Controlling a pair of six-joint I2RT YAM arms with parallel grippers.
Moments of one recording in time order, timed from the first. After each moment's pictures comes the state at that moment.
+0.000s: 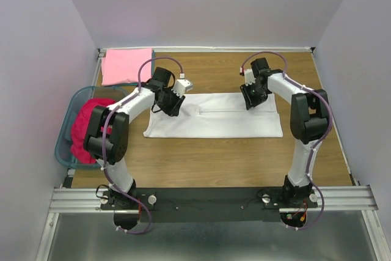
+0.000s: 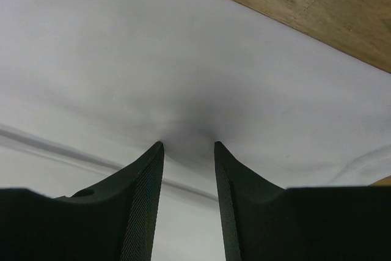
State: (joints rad) left arm -0.34 1.76 1.20 -0.52 0.39 0.38; right arm 0.23 2.01 1.46 -0.67 -0.12 -0.19
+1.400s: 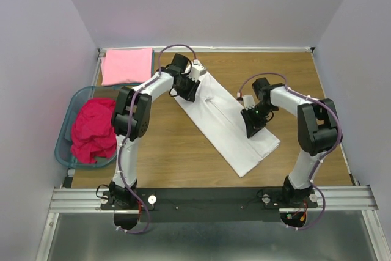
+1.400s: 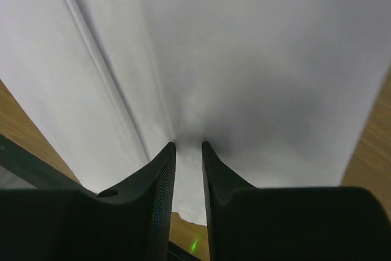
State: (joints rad) left arm -0.39 2.16 1.66 -0.54 0.40 0.23; right arm 0.25 1.84 1.19 -0.87 -0.37 -0.29
